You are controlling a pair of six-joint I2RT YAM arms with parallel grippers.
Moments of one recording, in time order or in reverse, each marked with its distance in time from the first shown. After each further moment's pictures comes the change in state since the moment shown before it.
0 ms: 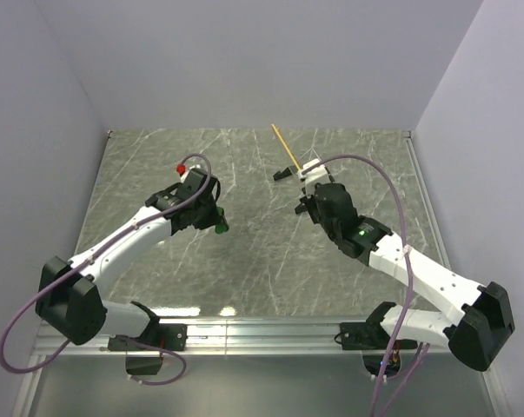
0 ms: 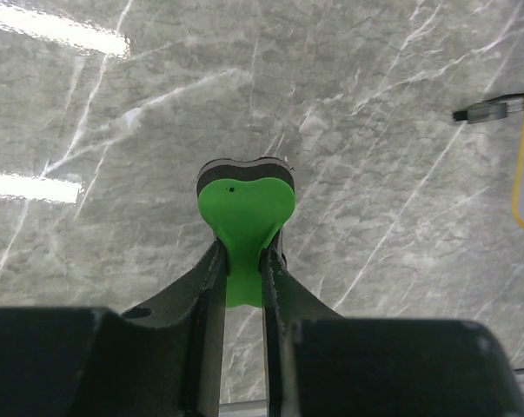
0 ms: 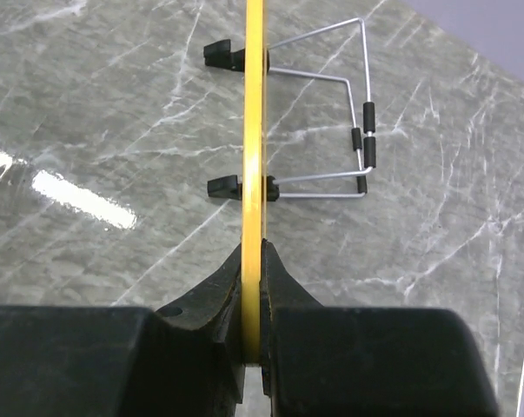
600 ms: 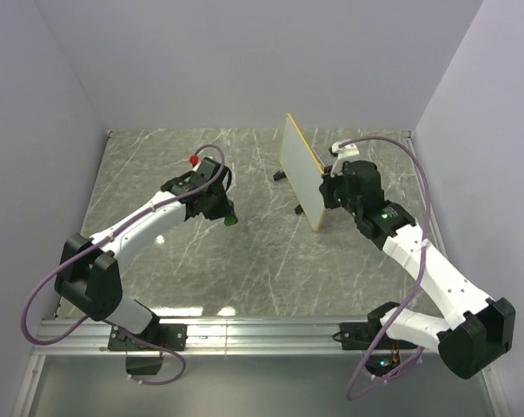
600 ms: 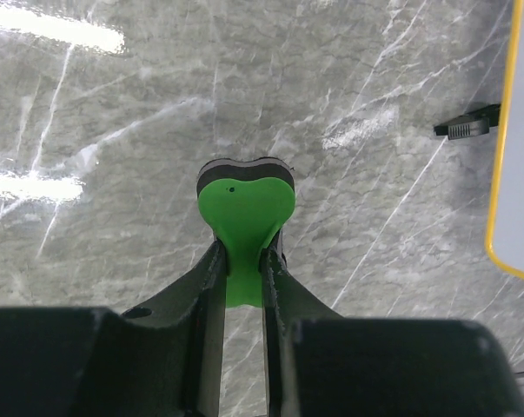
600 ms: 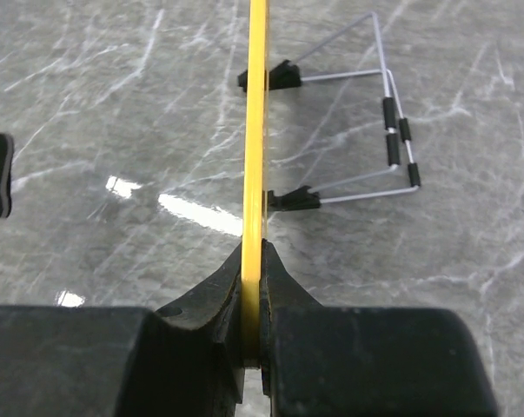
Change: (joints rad) left arm -0.002 0.174 0.124 0.026 0.030 0.026; right arm -0.246 -0.018 0.133 -0.133 -0.355 0.225
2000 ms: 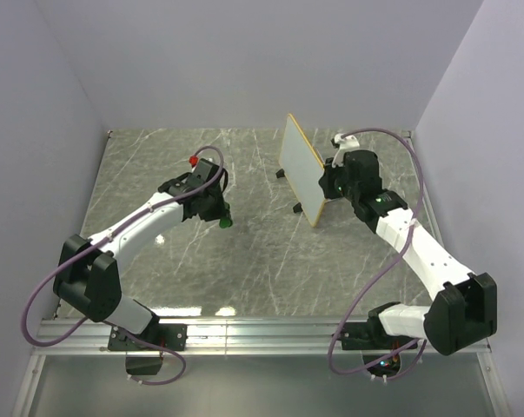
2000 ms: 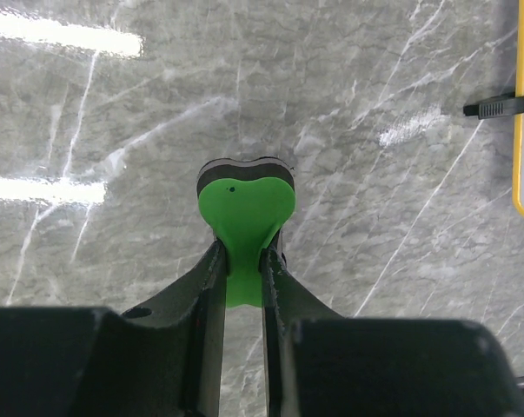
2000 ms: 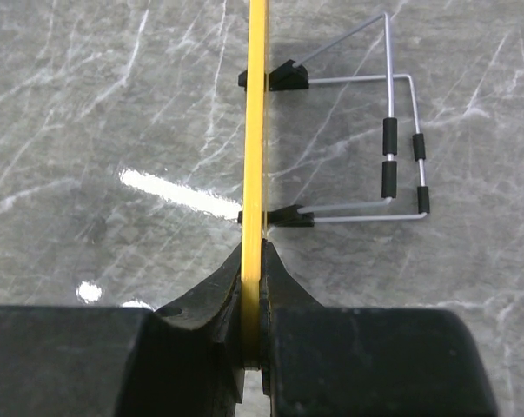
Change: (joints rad) left arm 0.020 -0.008 -0.026 0.000 0.008 0.088; right arm -0.124 0.150 0.035 0.067 -0.124 0.007
